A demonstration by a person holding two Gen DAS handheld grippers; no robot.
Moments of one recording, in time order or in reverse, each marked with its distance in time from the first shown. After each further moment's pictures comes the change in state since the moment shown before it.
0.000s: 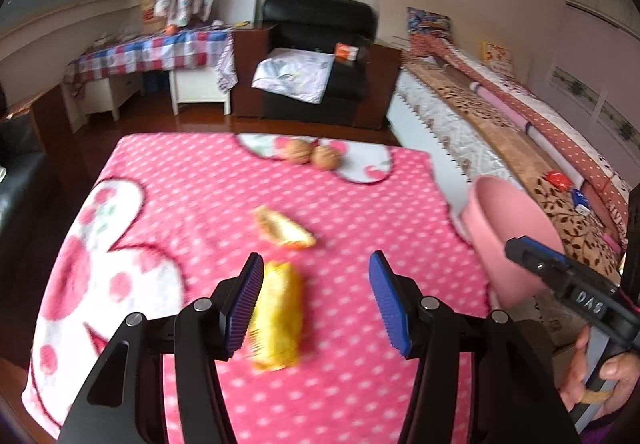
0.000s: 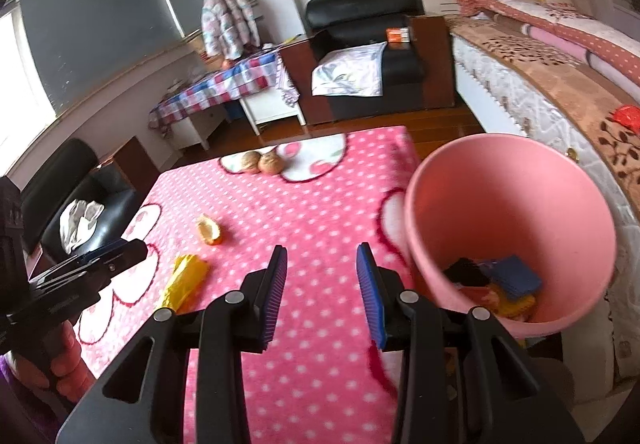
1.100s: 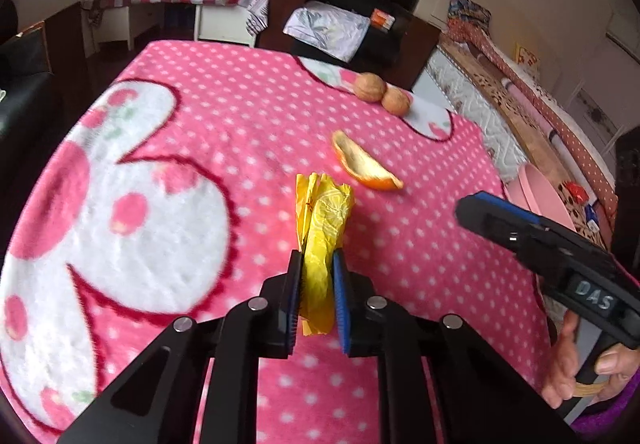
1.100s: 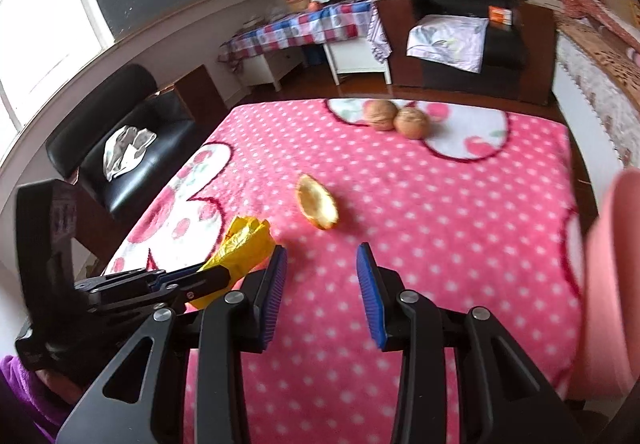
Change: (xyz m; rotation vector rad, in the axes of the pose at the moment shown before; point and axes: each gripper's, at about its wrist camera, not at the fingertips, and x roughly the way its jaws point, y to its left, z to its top) left arm 0.048 0.064 -0.033 -0.163 0.137 -0.024; right arm 0.092 0.105 0.004 -0.210 0.179 0.207
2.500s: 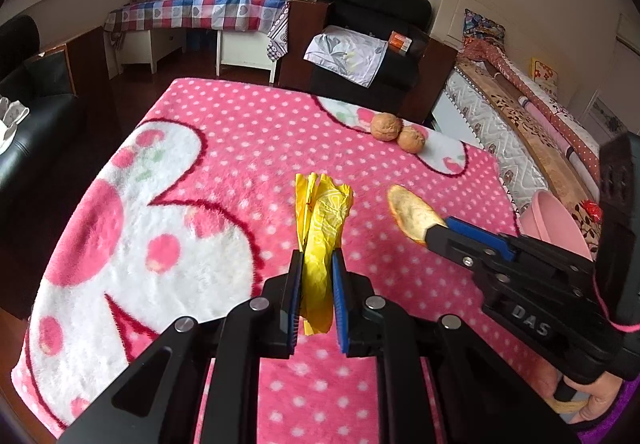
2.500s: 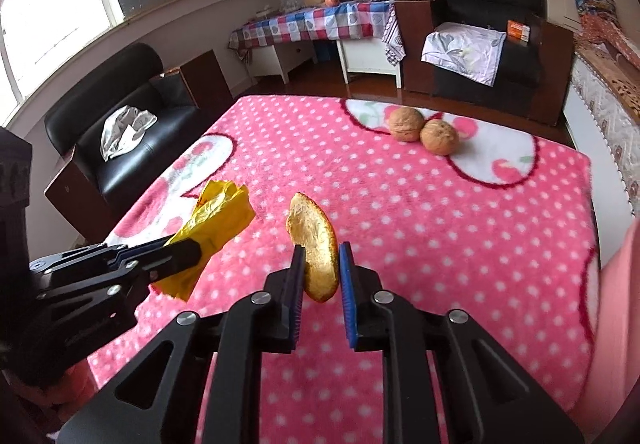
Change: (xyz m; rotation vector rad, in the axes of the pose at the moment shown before) left arm -0.022 -0.010 0.016 0.006 -0.085 0.094; right arm 0.018 0.010 0.011 -0.077 0.003 -0.015
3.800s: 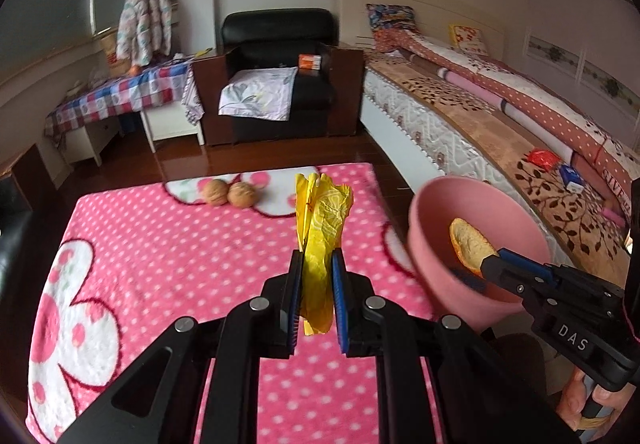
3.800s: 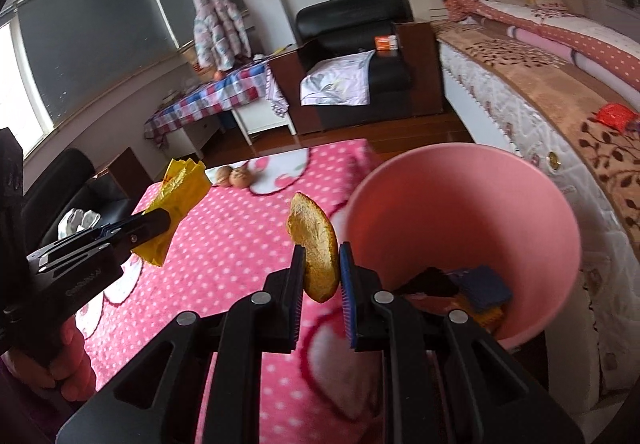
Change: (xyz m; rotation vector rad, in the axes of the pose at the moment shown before) left arm -0.019 -0.194 0.008 0.337 -0.113 -0.083; right arm -0.158 -0.143 -0.075 0.313 -0.211 -0.224
